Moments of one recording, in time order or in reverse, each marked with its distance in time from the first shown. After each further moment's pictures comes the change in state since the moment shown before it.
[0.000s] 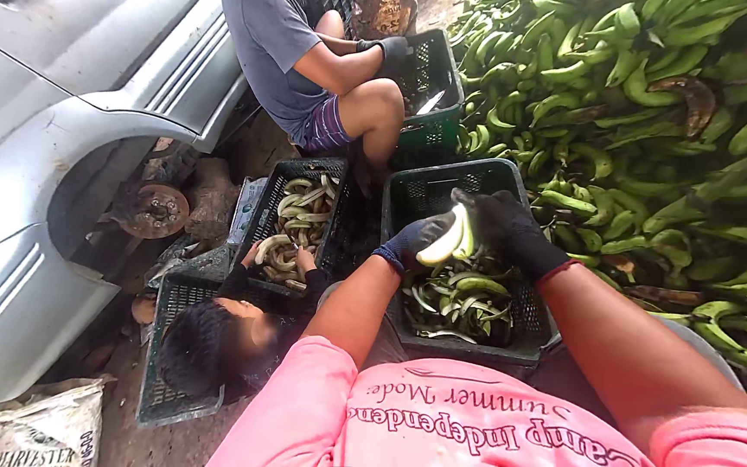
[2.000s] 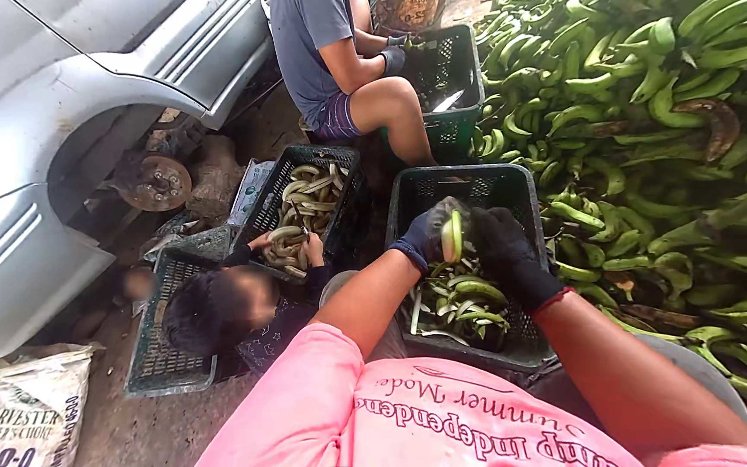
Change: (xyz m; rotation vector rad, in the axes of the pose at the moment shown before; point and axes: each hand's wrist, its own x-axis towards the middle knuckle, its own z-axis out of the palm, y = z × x) left_hand 0.017 -0.006 0.007 -0.481 0.206 0.095; right_hand -0.030 -0.042 0.014 0.066 0.073 -0.126
